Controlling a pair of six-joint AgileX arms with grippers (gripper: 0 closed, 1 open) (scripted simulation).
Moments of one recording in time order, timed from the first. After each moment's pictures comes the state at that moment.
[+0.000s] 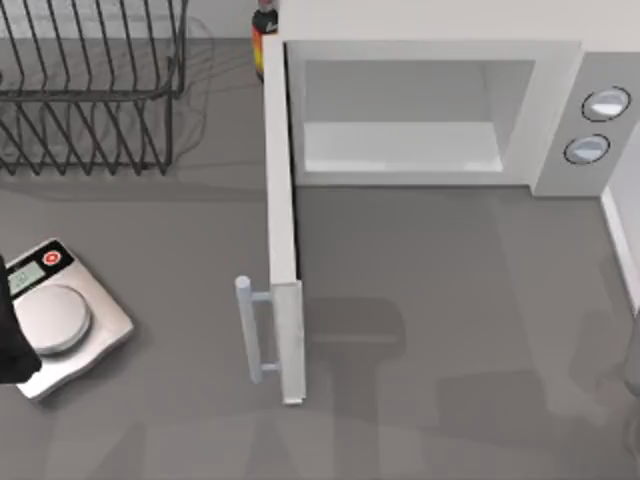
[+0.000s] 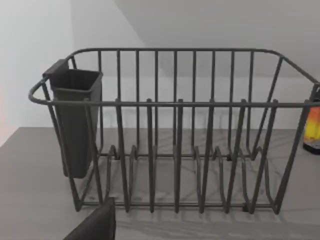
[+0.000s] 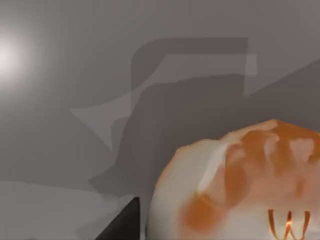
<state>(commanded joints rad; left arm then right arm) 0.00 0.00 0.00 0.00 0.00 0.00 0.06 1.47 0.65 -0.73 -0.01 -1.04</state>
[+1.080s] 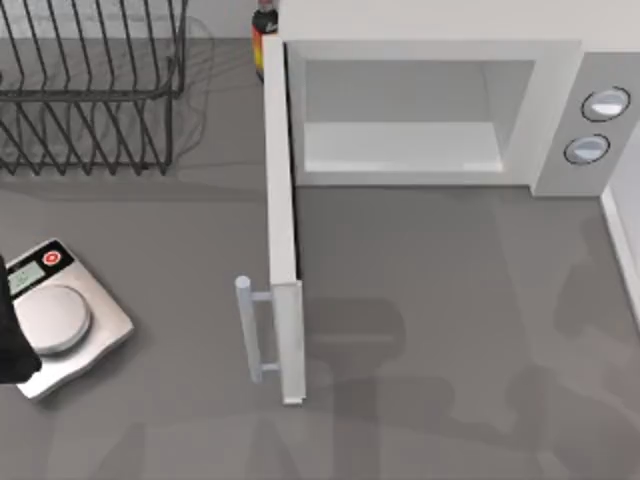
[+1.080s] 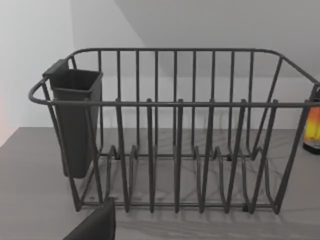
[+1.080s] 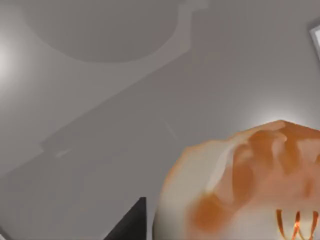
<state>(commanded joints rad) 0.00 0.00 0.00 0.00 0.00 0.00 0.08 1.35 0.93 -1.10 0.02 -1.00</state>
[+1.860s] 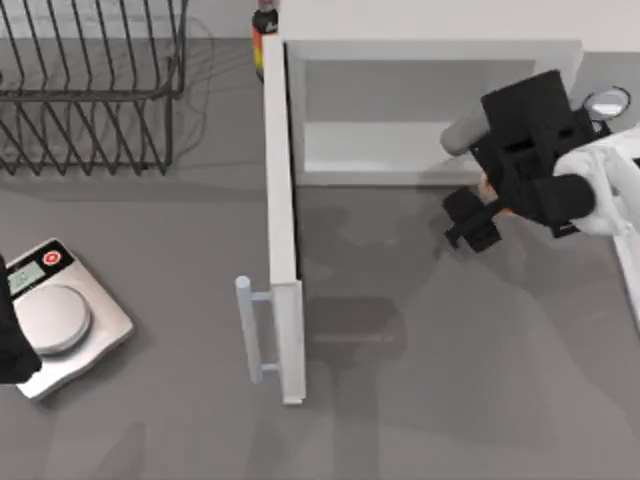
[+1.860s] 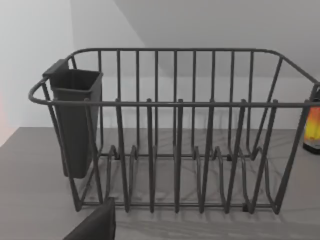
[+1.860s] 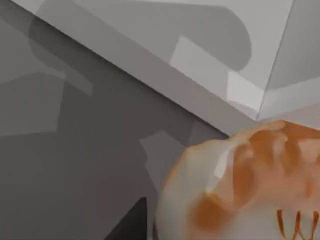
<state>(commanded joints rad) 0.00 0.00 0.00 0.00 0.00 0.00 0.43 1.94 1.09 -0.04 0.38 -0.26</state>
